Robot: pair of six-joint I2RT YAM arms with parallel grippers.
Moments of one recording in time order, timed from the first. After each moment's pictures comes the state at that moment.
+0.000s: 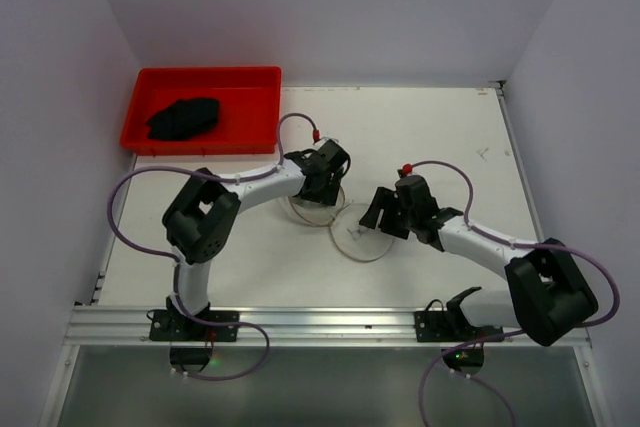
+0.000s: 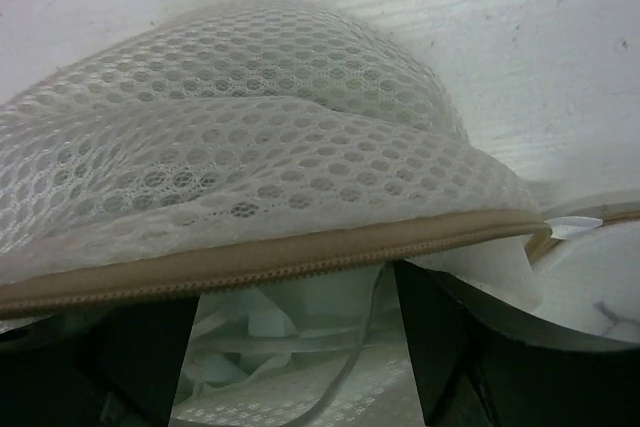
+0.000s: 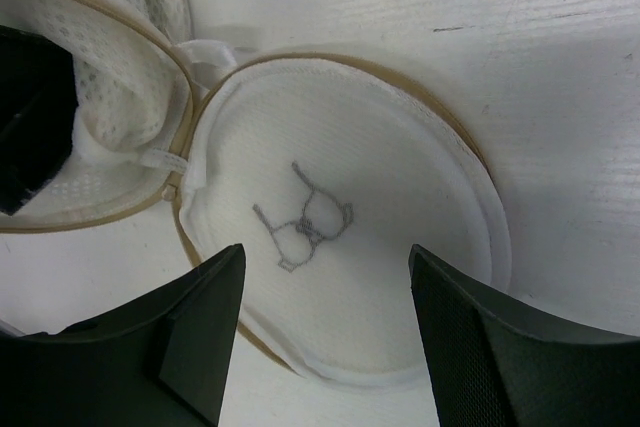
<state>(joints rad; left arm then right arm) -0.78 1.95 1.40 -0.60 -0.35 -0.50 0.50 1.29 0.54 -0.09 -0.10 0.77</state>
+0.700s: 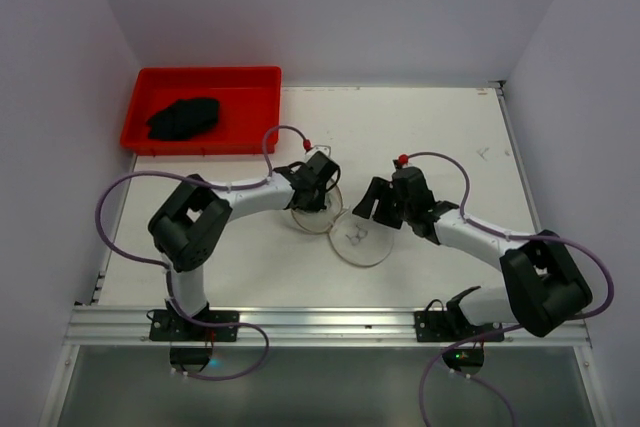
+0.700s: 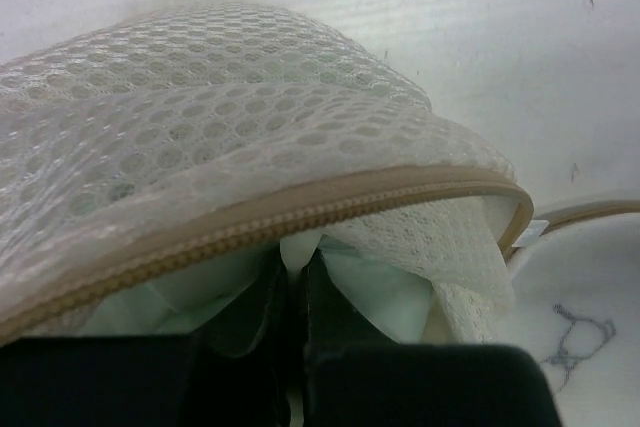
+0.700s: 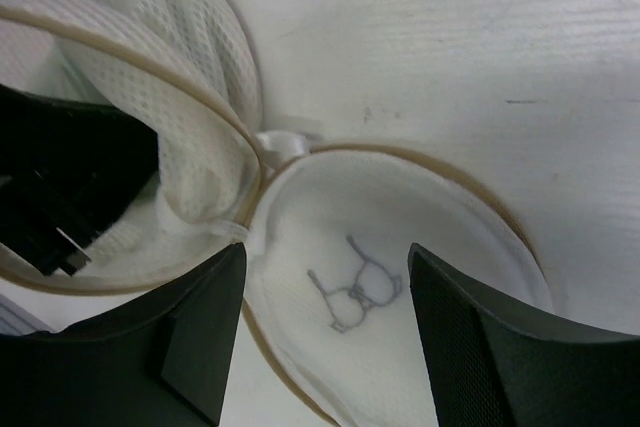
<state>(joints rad) -0.78 1.88 1.19 -0.36 -0.28 -0.57 0.50 1.35 0.59 -0.03 -0.11 0.78</state>
